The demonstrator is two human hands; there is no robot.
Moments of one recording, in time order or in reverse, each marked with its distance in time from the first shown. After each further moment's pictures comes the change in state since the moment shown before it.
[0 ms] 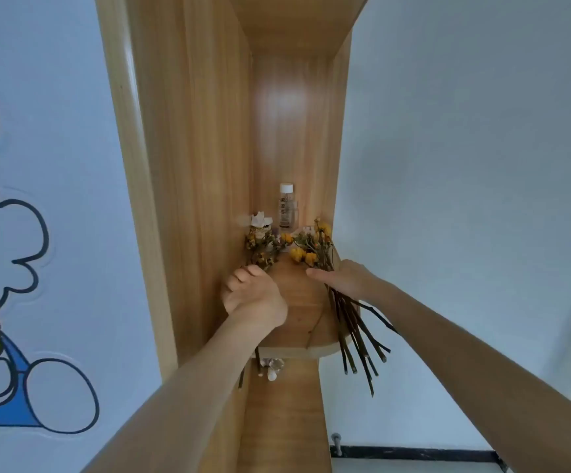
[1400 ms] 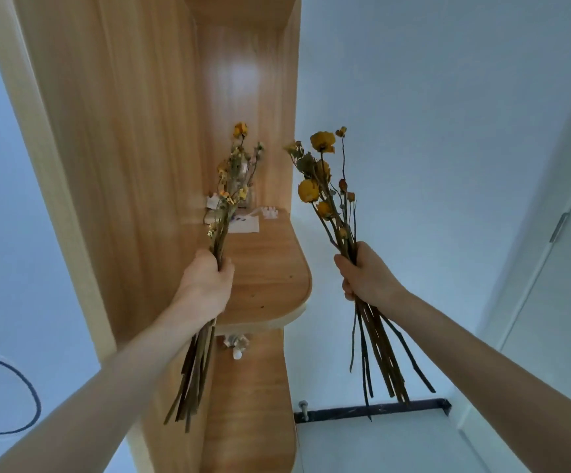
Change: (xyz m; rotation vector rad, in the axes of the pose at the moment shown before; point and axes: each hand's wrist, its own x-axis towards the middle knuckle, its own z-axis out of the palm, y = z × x) left_hand -0.035 -0.015 -0.011 -0.812 0.023 0.143; right_hand -0.075 0.058 -0.027 0.419 0.266 -0.052
